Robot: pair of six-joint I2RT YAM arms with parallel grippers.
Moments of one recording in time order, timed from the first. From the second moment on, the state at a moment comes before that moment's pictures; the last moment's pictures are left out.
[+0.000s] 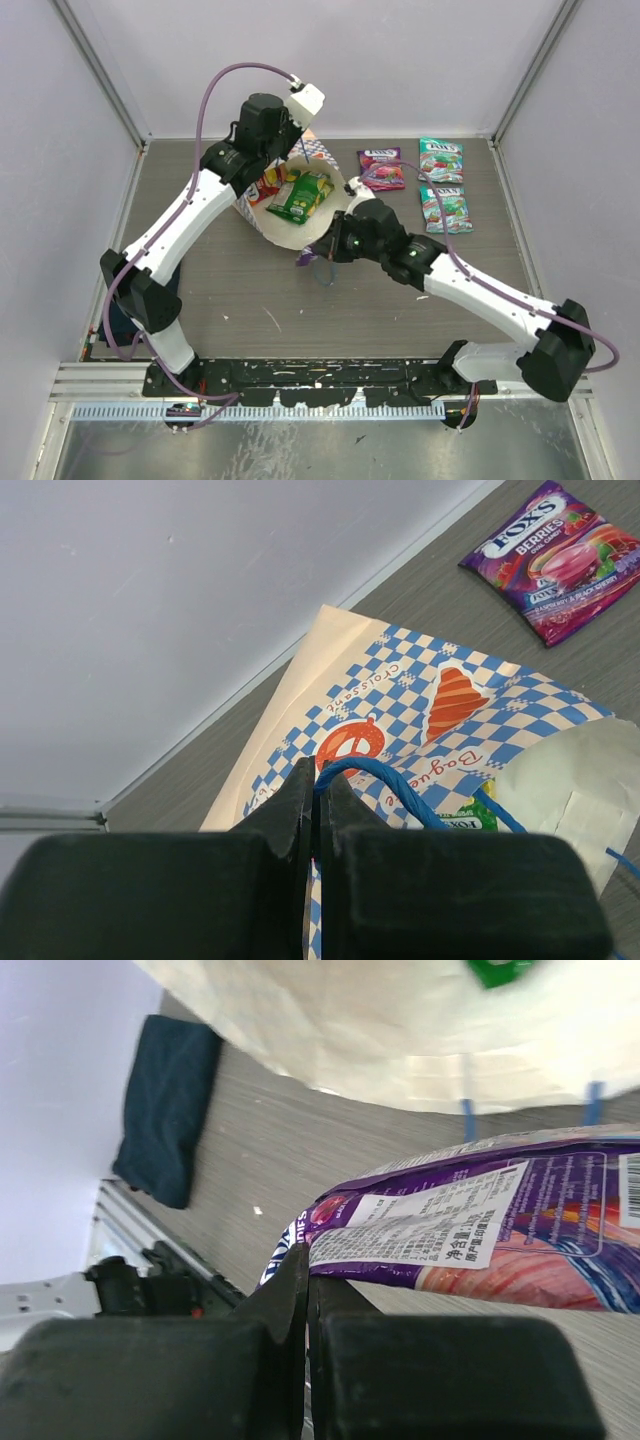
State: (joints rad) left arm -0.60 1.72 1.88 -0.49 -0.22 0.39; right arm 0.82 1.26 1.00 -0.22 -0.06 0.77
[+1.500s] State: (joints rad) left arm -0.59 1.69 1.83 -0.42 -0.35 0.46; right arm 0.41 1.17 0.96 -0.57 0.09 1.79
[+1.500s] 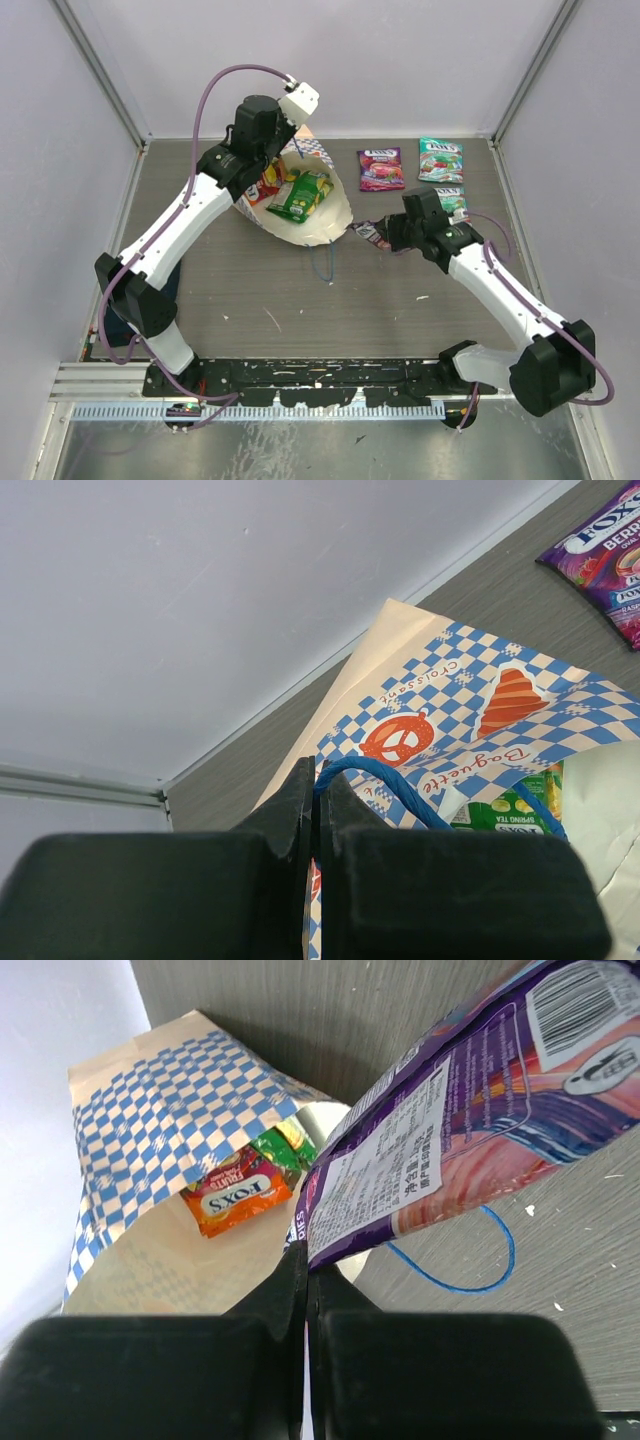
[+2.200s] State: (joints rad) left arm -0.59 1.69 1.83 -0.42 -0.35 0.46; right arm 0.17 1.55 0.97 -0.32 0.00 1.70
